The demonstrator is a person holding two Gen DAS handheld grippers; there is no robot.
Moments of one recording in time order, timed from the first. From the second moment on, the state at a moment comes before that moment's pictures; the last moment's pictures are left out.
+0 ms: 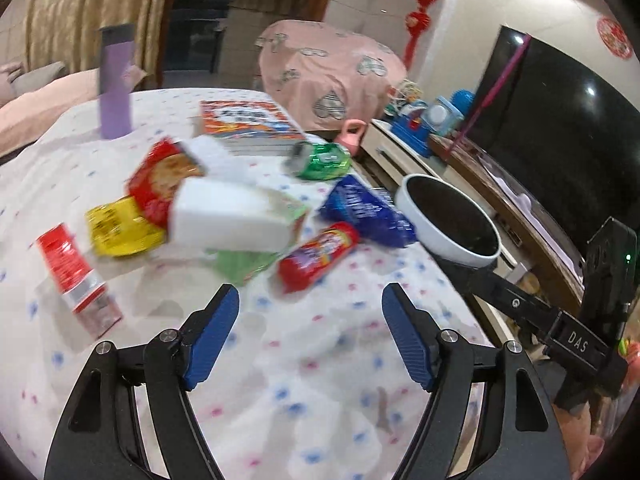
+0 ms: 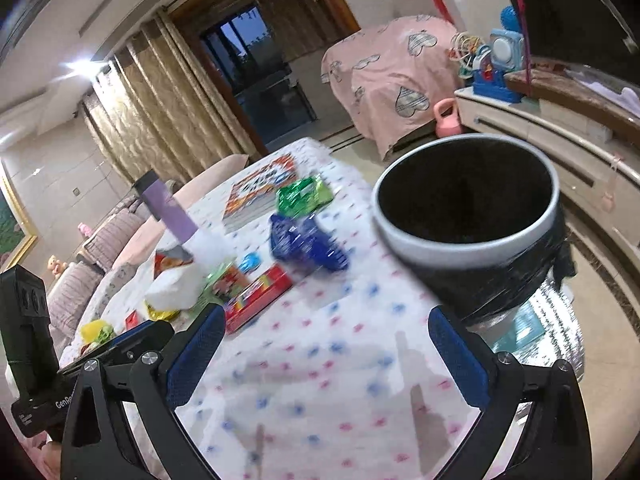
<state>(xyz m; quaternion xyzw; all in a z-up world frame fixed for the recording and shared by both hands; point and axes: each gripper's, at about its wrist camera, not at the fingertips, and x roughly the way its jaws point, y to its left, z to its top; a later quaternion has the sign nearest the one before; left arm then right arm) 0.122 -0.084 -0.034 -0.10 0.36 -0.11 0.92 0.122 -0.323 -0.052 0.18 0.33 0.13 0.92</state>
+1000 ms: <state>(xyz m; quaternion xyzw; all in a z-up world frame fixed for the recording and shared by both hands) 0.148 0.048 -0.062 -0.16 0.42 0.06 0.89 0.169 -0.245 -0.081 0.19 0.40 0.17 0.88</state>
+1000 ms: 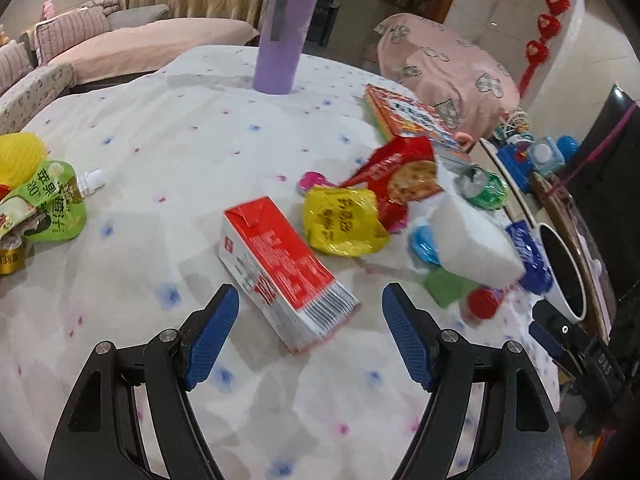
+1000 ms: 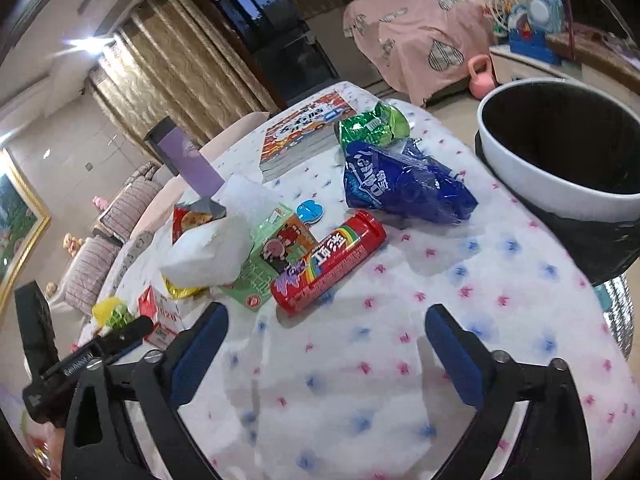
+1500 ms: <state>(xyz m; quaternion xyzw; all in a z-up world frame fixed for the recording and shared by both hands) 0.158 0.038 -0.069 -0.12 0.41 0.01 0.90 0.218 -0.208 -0.098 0.15 0.42 0.13 0.89</state>
